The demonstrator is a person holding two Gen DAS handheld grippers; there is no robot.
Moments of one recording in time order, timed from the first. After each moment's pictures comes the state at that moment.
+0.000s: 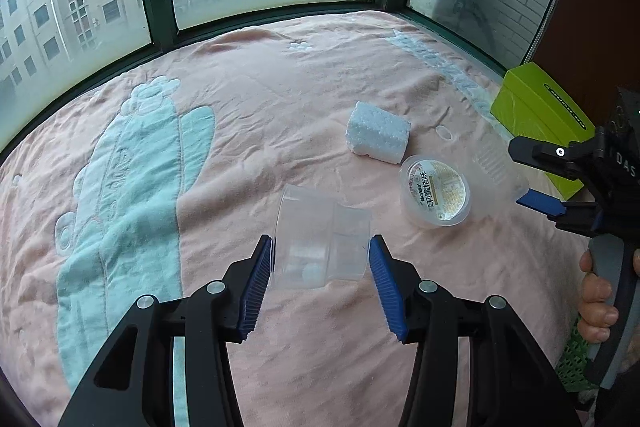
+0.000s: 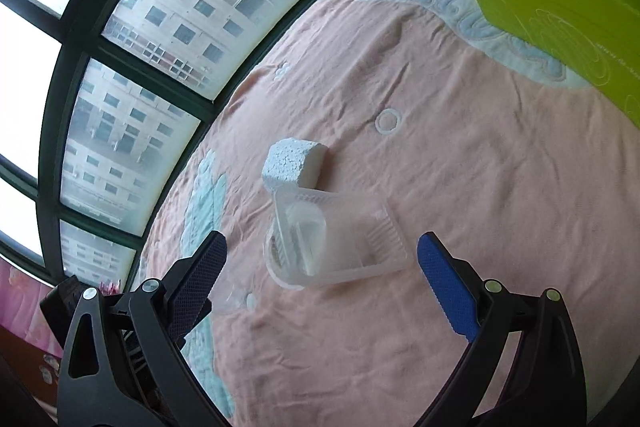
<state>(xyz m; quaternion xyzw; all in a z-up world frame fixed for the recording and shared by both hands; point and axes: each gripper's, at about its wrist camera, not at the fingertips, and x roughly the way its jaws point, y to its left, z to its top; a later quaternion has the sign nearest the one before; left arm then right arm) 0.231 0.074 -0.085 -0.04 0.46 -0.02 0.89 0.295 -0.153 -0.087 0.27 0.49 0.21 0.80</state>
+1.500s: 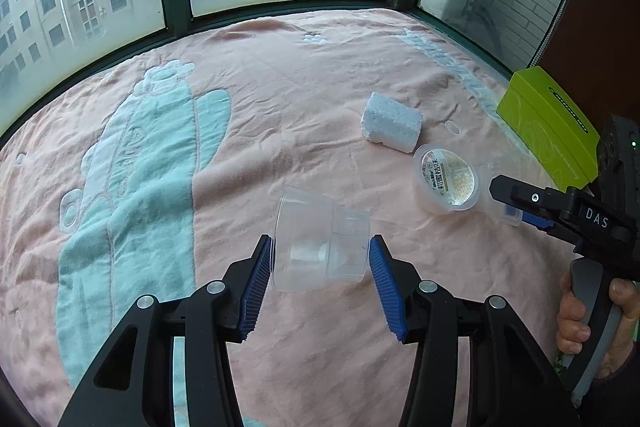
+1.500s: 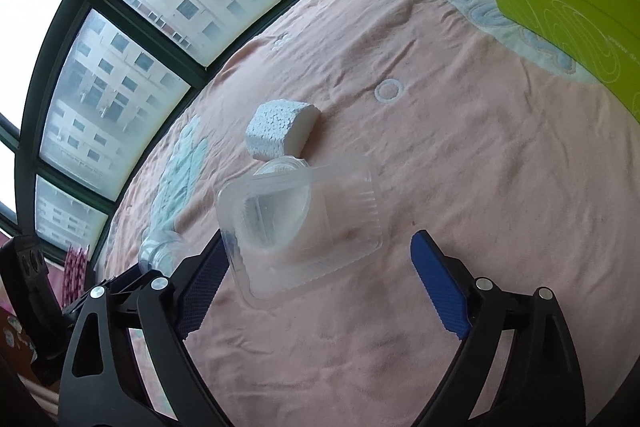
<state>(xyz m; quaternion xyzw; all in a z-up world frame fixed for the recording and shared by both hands) 0.217 0.086 -0.088 -0.06 0.47 -0.01 0.88 0.278 -0.131 -0.103 0.19 0.49 0.22 0.83</state>
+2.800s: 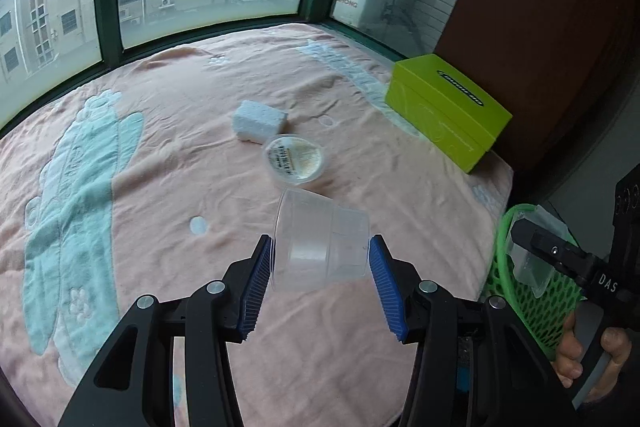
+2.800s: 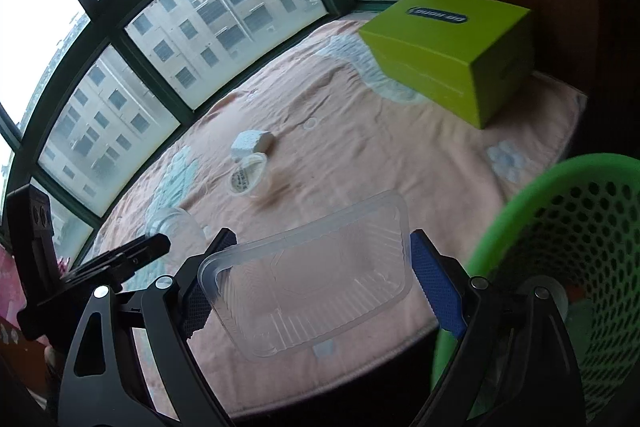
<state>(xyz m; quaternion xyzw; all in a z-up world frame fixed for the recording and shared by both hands) 0.150 -0.008 -0.042 -0.06 0.43 -0.13 0.89 0.119 -0.242 -0.034 0.17 0.40 0.11 0.89</state>
